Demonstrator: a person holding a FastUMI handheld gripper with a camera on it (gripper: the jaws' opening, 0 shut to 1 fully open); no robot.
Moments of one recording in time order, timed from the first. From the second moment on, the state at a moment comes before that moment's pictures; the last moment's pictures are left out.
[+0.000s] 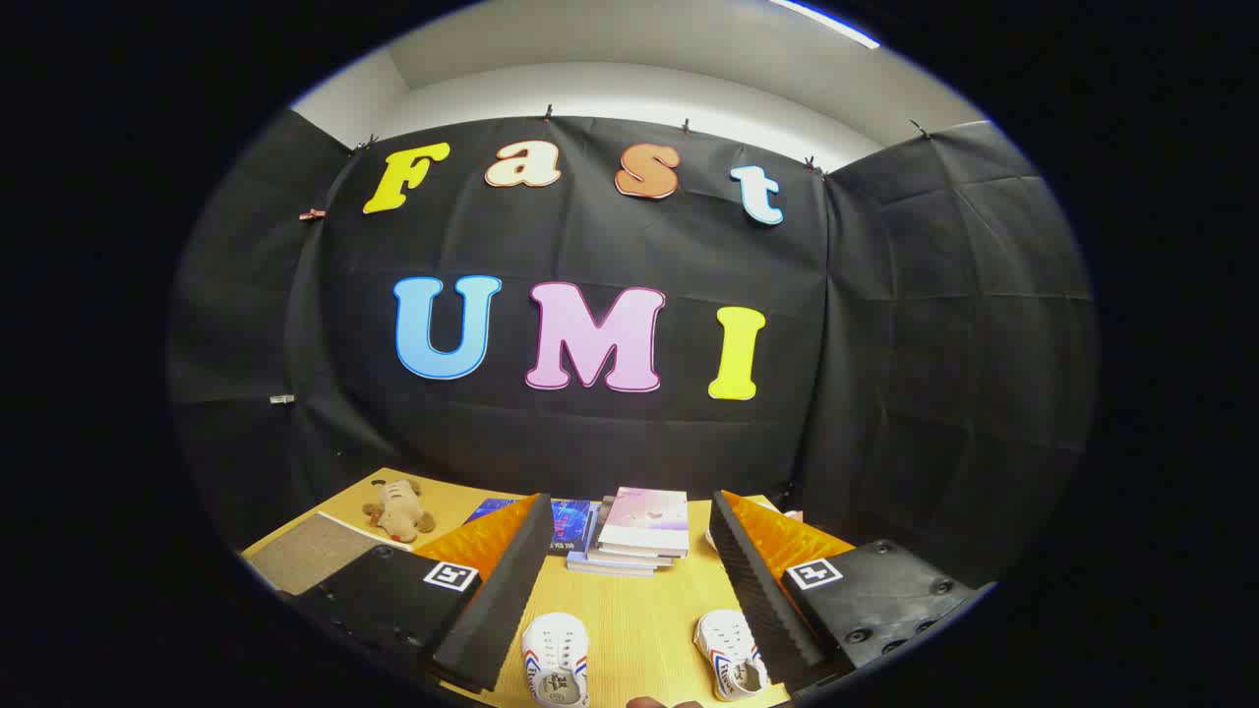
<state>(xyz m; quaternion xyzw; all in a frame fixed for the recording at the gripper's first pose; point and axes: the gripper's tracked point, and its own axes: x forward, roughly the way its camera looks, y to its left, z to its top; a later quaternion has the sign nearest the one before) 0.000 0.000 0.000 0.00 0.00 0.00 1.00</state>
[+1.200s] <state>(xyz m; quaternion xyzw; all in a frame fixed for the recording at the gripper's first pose) -0.012 0.034 -0.038 0.00 0.06 0.00 1.00</state>
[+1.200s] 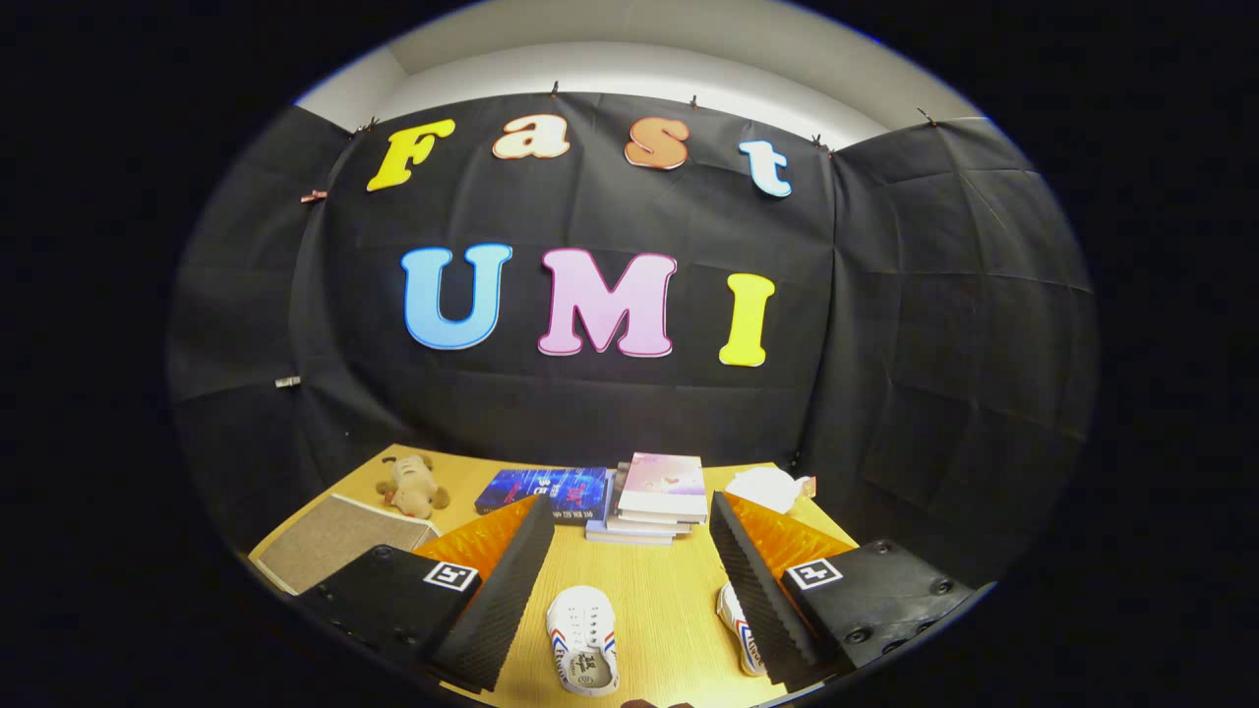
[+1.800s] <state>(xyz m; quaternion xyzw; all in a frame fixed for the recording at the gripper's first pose) 0.006 0.063 -0.095 0.08 0.16 0.13 0.98</state>
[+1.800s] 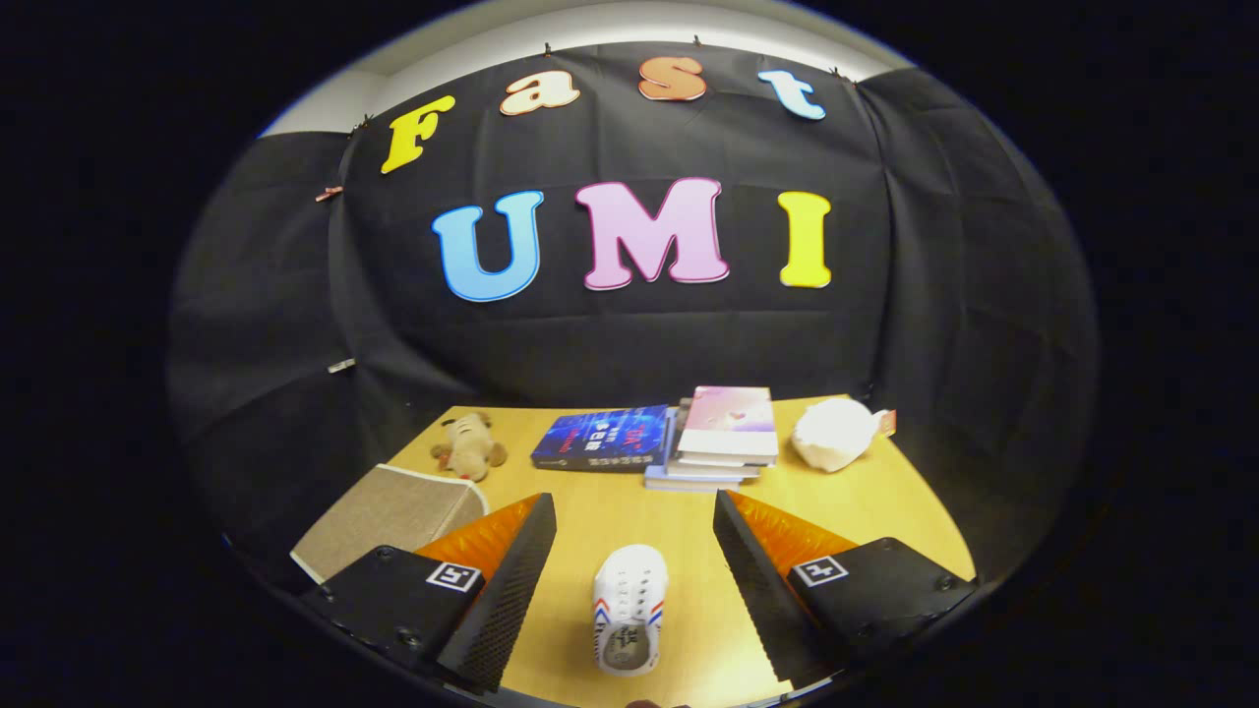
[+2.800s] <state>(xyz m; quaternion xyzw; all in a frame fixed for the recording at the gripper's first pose) -0.092 0.245 -0.225 0.30 0.46 0.49 0.68</state>
